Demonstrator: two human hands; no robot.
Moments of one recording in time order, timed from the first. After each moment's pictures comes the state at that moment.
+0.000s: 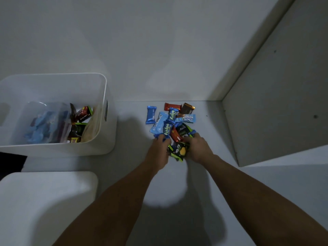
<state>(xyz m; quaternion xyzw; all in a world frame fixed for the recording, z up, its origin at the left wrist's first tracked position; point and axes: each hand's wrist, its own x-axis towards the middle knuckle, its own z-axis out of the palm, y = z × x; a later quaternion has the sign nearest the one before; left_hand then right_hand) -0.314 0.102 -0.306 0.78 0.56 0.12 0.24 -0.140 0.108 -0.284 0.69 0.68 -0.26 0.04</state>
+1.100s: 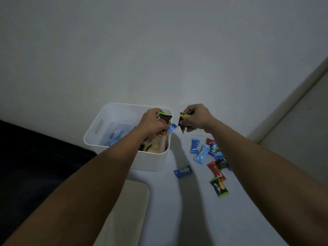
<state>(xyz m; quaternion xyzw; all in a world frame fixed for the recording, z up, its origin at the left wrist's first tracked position) -0.501 0.145 -0.083 0.57 0.64 0.34 0.38 -0.316 0.182 -0.068 0.61 0.63 -0.42 -0.24</state>
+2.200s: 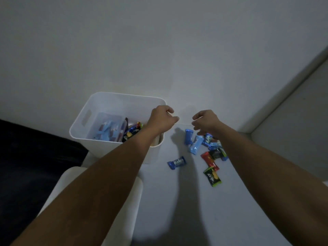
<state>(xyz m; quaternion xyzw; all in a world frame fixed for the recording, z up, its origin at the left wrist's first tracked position) -0.482 0.159 -0.115 0.57 0.65 0.35 0.35 -0.302 0.187 -0.114 0.70 0.55 -0.42 -0.20</state>
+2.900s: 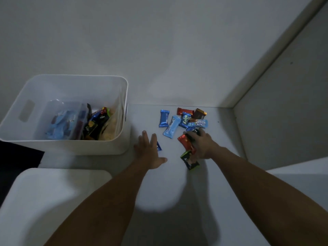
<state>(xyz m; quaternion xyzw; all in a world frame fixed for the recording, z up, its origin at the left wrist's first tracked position) -0.387 0.110 -0.293 0.68 0.68 -0.09 0.27 -0.167 0.133 -0.254 0.65 0.69 -0.27 0.17</state>
